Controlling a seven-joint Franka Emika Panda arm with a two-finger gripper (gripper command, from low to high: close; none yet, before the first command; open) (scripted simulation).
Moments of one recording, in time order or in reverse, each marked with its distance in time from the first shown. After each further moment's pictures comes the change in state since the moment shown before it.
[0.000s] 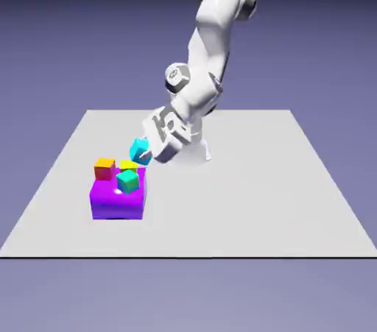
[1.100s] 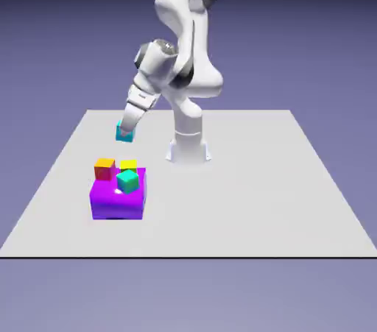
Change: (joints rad) arm 0.905 -0.122 -1.196 -0.134 -0.061 -0.254 0.065
